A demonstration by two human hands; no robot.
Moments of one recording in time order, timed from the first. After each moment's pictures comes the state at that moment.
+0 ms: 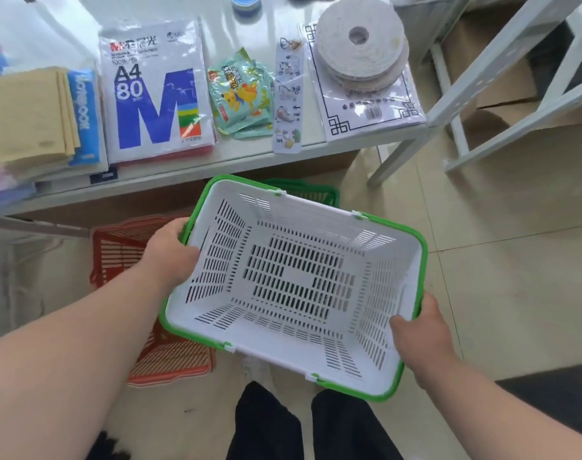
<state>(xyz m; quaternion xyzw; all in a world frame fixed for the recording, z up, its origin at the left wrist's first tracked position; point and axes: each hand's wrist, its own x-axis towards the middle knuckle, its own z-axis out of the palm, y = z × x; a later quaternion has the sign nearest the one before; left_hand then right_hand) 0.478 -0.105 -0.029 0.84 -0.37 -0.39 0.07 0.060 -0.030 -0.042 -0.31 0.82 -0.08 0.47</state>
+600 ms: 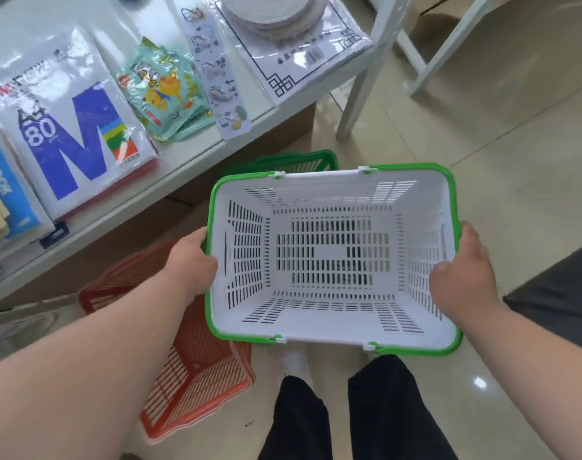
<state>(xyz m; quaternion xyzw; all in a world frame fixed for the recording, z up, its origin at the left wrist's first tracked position) 0.456 -0.137 -0.088 0.75 -0.50 -0.43 -0.03 0.054 -0.009 -0.059 -0.31 0.88 -0.13 0.32</state>
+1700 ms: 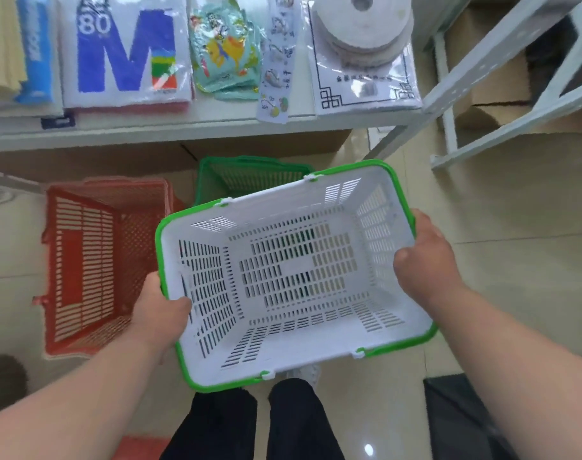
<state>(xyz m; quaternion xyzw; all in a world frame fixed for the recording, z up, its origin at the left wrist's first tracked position) 0.410 0.031 -0.082 0.86 -0.16 -0.44 0.17 0.017 -0.132 -0.036 -0.60 0.73 -0.03 0.33</state>
